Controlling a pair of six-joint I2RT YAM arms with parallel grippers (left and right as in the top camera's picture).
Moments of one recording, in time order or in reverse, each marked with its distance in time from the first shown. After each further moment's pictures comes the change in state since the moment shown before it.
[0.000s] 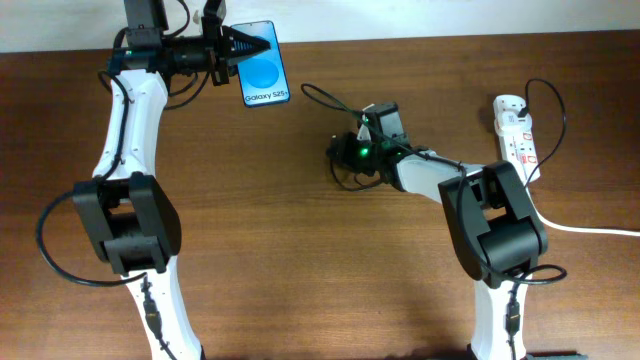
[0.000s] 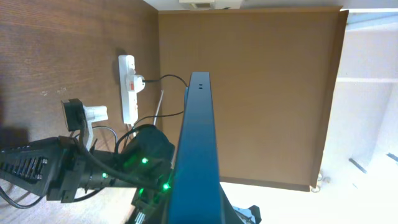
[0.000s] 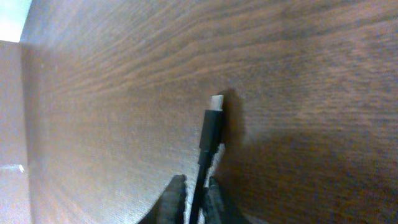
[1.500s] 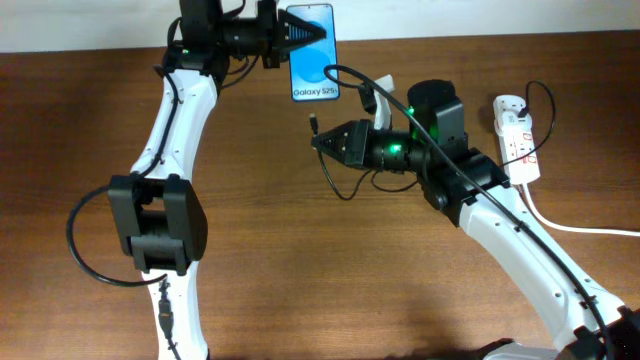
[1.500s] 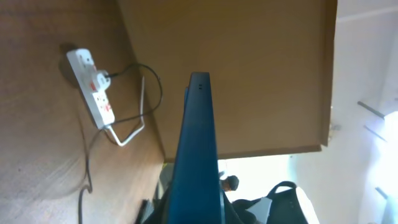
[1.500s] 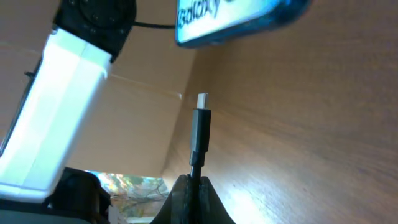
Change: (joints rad) left arm -0.176 0.000 -0.008 0.505 0.003 -0.327; right arm 0.050 -0.684 -0.066 -0.230 -0.341 0.068
